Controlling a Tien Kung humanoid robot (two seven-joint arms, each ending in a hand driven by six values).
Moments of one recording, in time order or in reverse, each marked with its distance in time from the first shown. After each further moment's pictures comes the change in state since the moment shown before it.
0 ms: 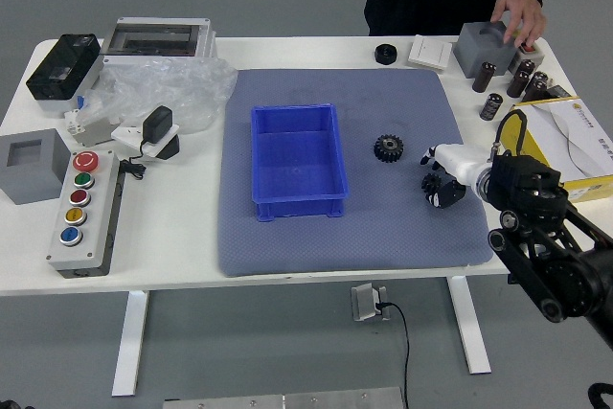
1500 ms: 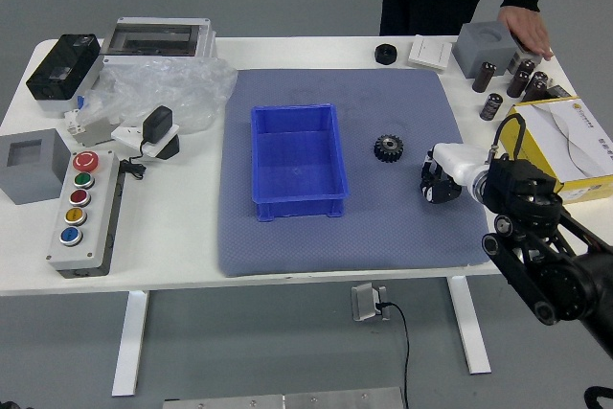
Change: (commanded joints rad) left arm 0.003 -0.001 -0.002 0.000 0.007 0.000 -0.002; right arm -0.005 0.013 -0.010 -0.018 0.000 -0.072 -0.010
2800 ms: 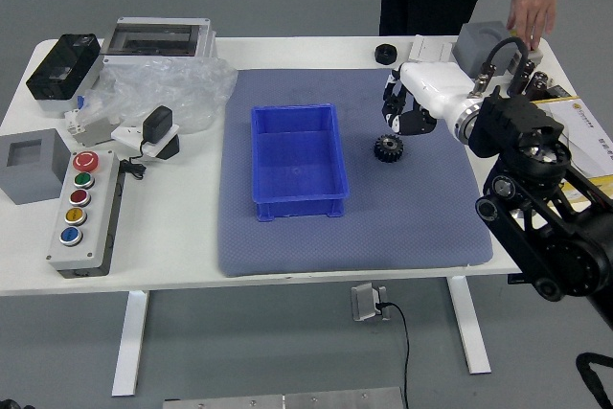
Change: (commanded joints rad) left arm -0.006 0.004 0.007 0.000 -0.013 0.002 0.000; right arm 0.133 0.014 -0.009 0.270 0.000 0.036 -0.012
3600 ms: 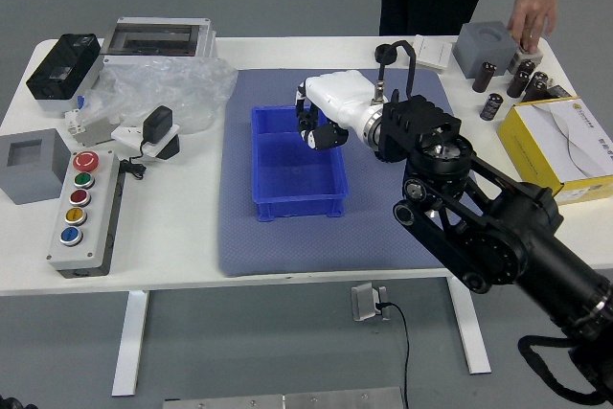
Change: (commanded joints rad) left arm -0.002 -0.006 -0.041 -0.008 0.073 -0.023 0.008; right arm 0.124 0.168 -0.194 -0.132 0.000 -0.011 0.009
